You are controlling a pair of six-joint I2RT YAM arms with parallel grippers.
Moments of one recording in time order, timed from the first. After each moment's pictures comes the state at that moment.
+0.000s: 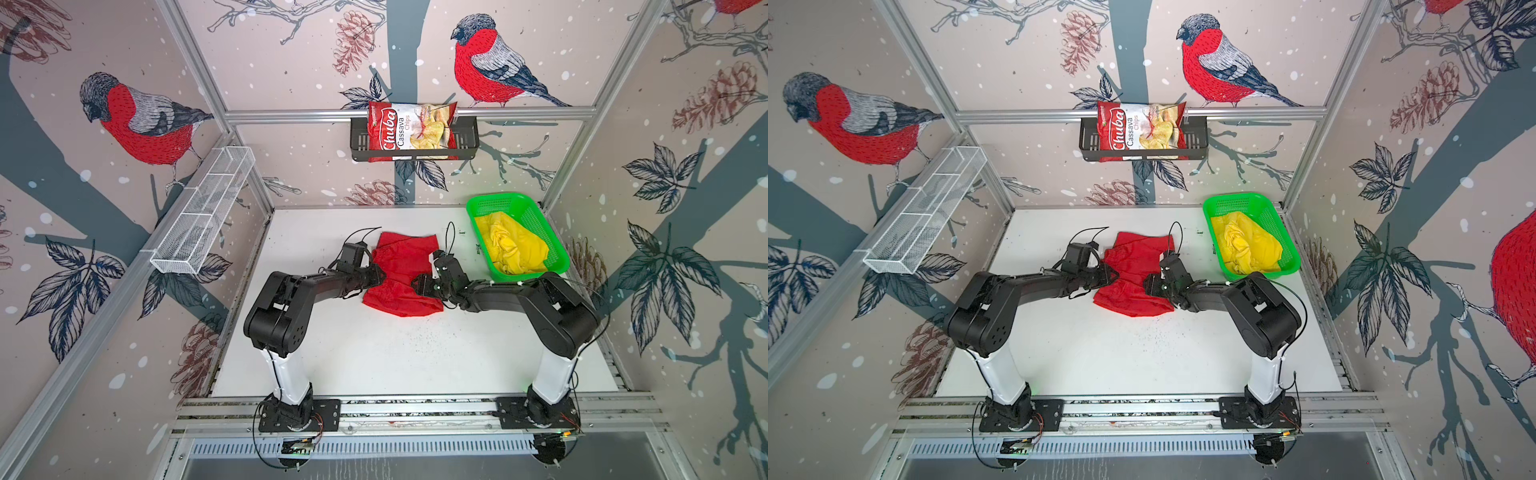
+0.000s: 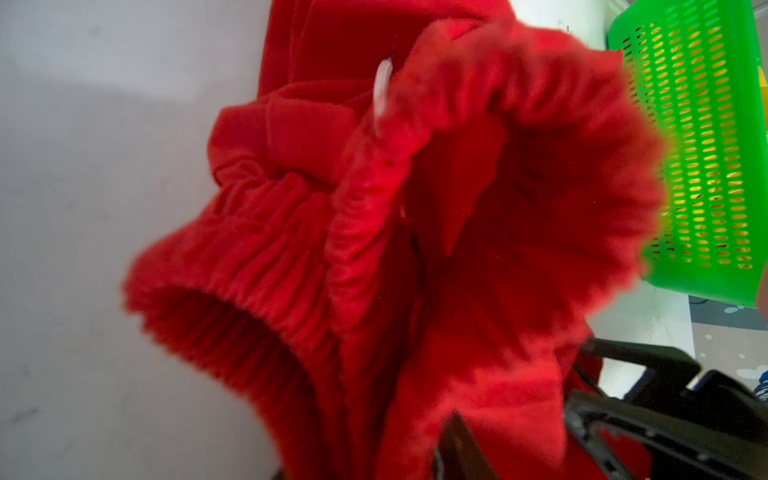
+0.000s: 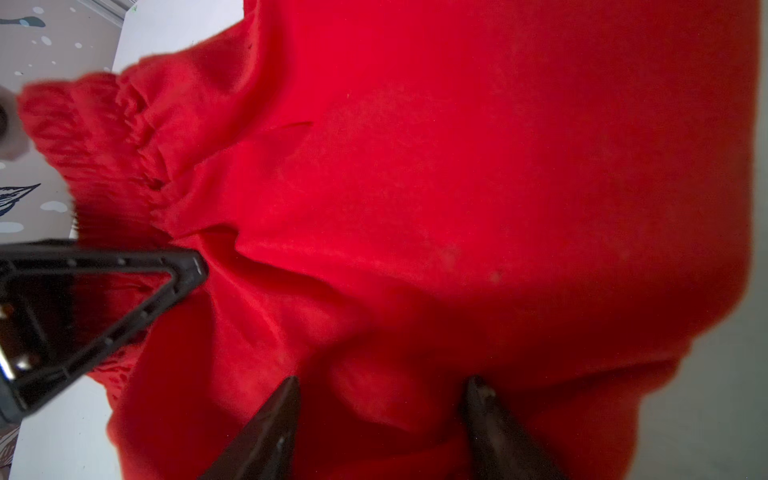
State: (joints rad) left arm -0.35 1.82 0.96 0.04 0.36 -0.52; right arm 0.68 1.85 0.89 0.22 -0.13 0.64
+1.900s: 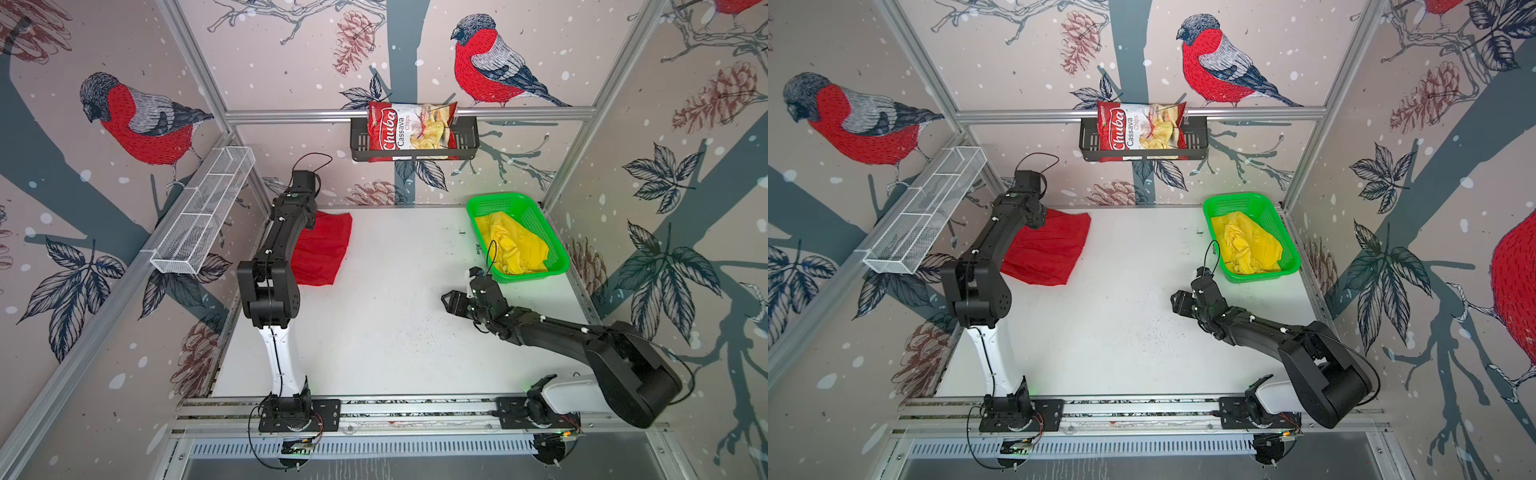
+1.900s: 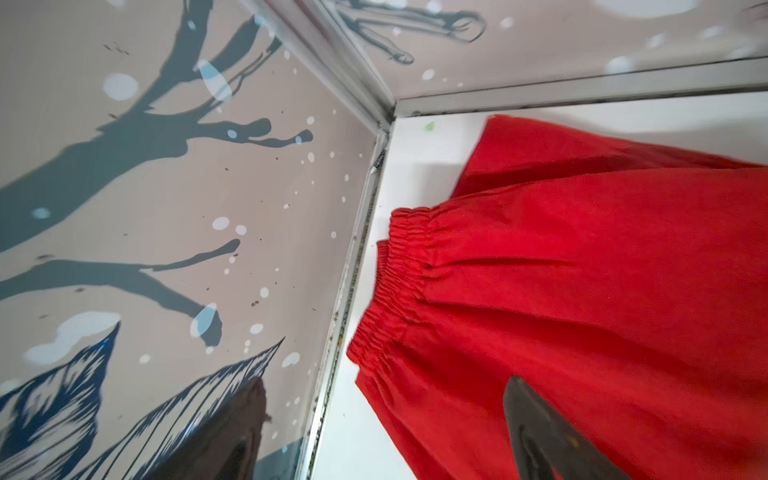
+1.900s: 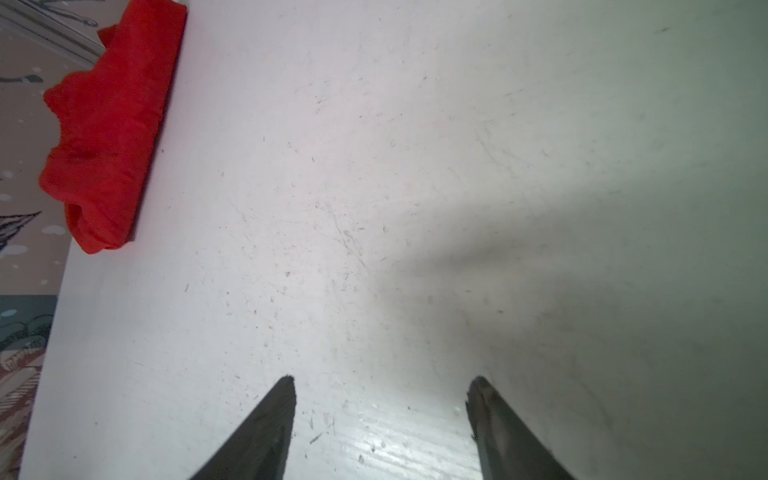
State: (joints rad) left arm -0.04 2.01 1.91 -0.79 -0.55 0.10; right arm 0.61 1.37 0.50 0.15 -0.06 0.68
